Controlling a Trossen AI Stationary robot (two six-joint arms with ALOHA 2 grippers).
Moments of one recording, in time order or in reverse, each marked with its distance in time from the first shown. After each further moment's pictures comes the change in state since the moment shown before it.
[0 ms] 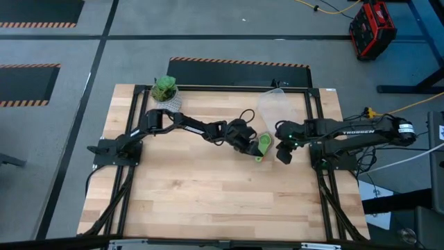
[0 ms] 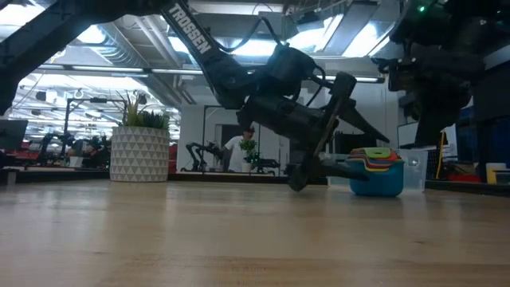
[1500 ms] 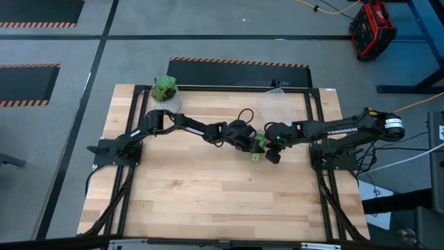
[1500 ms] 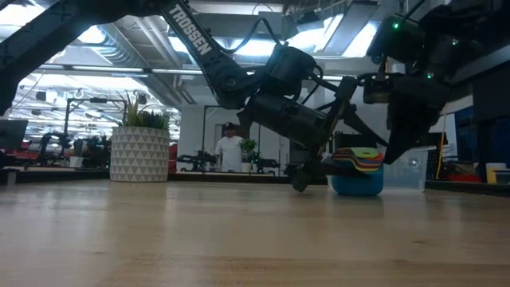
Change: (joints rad) left arm -0.009 0.013 0.000 0.049 -0.127 -0.040; right arm 0.000 0.229 0.000 0.247 0.058 -0.058
